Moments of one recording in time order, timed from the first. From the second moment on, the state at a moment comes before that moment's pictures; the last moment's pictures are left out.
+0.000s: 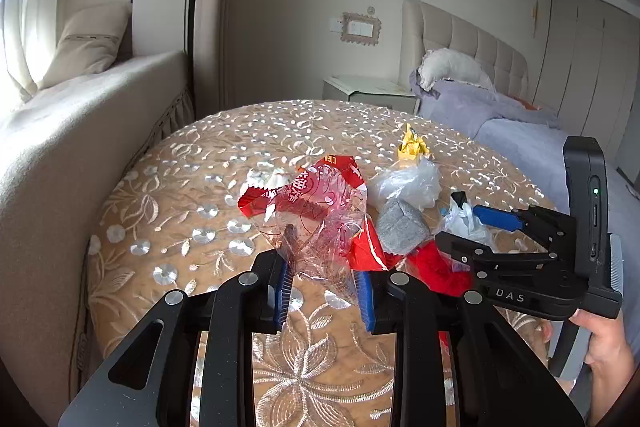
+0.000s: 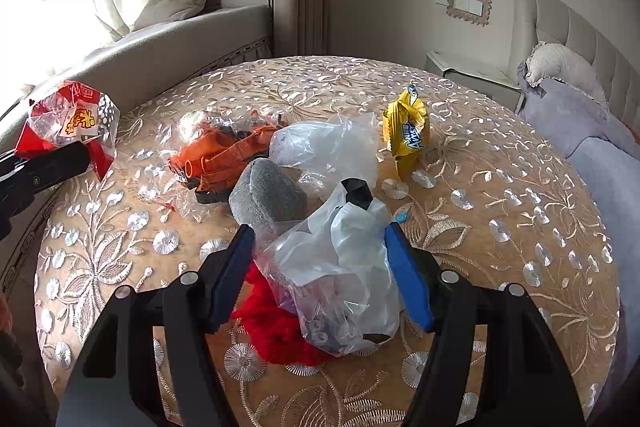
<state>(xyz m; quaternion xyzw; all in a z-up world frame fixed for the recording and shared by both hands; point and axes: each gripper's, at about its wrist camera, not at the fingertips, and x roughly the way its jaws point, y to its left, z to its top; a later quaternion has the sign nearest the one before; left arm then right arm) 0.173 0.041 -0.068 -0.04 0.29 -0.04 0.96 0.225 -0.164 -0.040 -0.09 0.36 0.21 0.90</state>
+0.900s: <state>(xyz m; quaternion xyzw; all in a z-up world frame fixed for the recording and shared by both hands) 0.097 -0.083 -0.018 0.02 0.22 -0.15 0.96 0.066 -0.268 0.067 -0.11 0.17 0.11 0.97</state>
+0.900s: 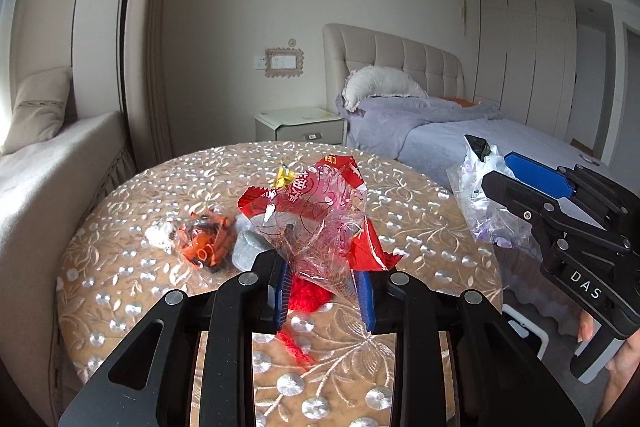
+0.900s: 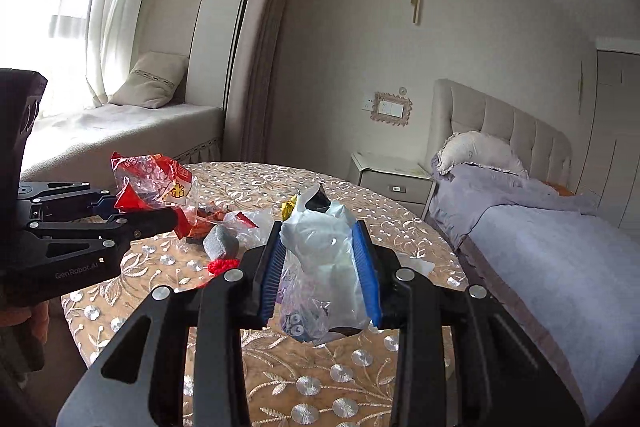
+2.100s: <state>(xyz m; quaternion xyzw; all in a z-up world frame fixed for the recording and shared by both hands) 0.041 -0.356 -0.098 0.11 0.27 -0.43 0.86 -0.044 -0.454 0.011 -0.05 0.20 -0.12 0.97</state>
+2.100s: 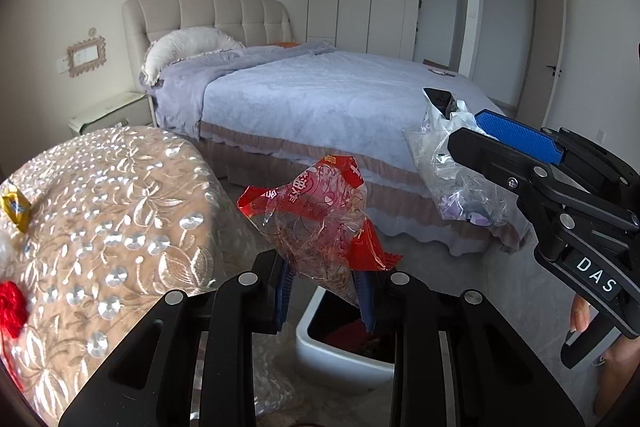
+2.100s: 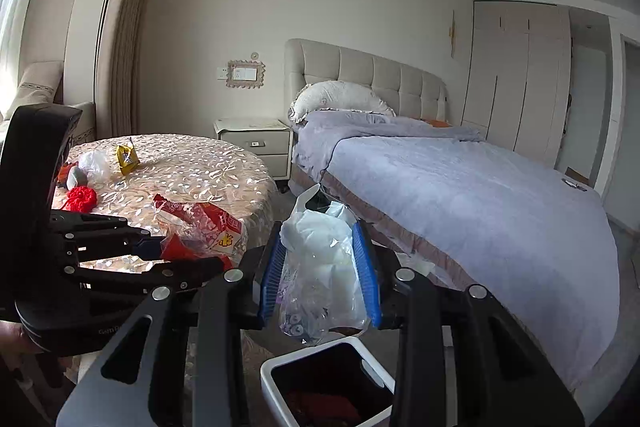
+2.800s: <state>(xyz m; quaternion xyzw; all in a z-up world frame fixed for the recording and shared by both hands) 0.059 -0.472 -0.220 0.19 0.38 -0.45 0.78 -0.025 -0.538 -0.071 0.00 0.28 -0.15 0.95</state>
